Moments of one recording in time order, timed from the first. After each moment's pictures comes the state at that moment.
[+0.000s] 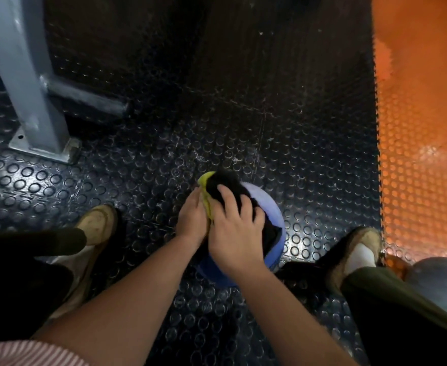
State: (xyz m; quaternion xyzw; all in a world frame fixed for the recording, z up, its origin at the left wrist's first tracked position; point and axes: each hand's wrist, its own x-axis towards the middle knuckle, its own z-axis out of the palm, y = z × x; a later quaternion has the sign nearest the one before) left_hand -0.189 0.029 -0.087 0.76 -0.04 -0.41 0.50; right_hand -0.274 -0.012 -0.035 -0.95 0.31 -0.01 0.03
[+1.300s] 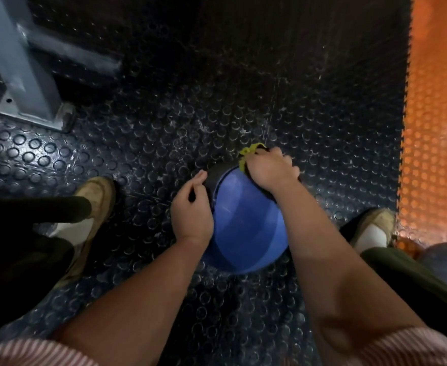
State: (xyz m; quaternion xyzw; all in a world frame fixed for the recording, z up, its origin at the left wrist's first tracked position) left_hand -0.222 0.041 -0.069 0.77 0.08 -0.28 0.57; right_hand -0.235 -0.114 -0.048 -0.81 0.47 0.26 0.23
